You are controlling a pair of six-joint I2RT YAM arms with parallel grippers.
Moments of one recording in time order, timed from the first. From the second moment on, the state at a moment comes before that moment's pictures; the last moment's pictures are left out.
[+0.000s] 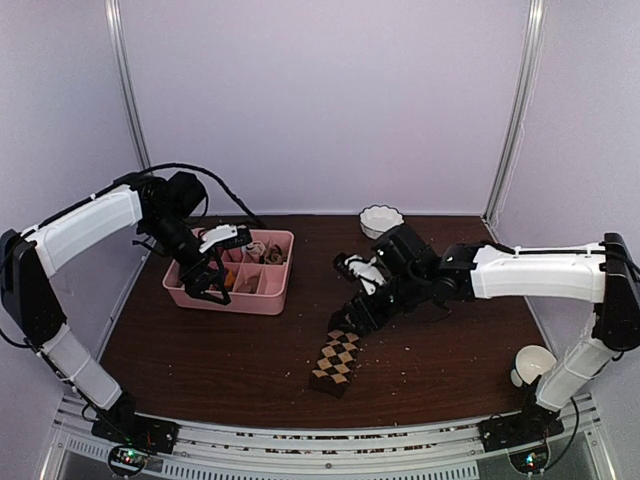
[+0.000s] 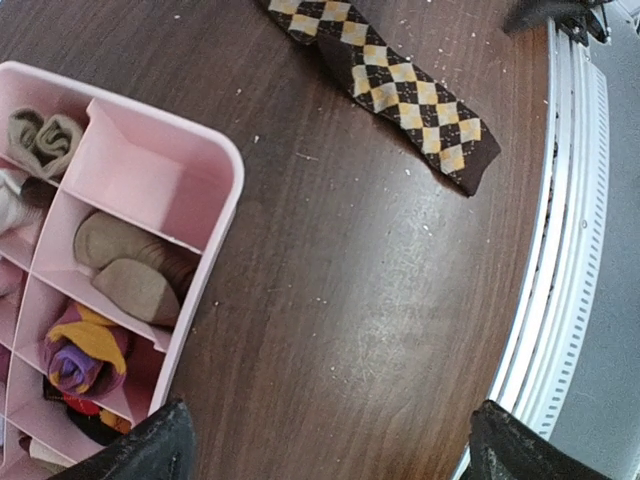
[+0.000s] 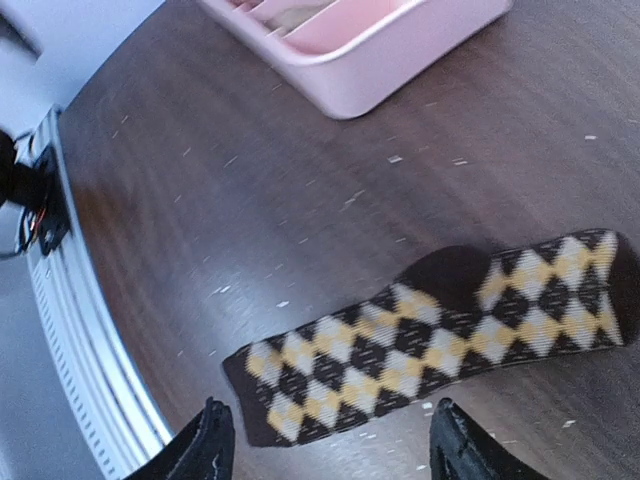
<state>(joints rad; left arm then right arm) -0.42 1.58 1.44 -1.21 0.48 0.72 0.93 1.57 1.11 -0.39 -0.20 0.22</state>
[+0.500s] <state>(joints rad) -0.58 1.66 1.46 -1.21 0.48 0.80 0.78 1.94 1.32 -0.45 -0.04 0.32</state>
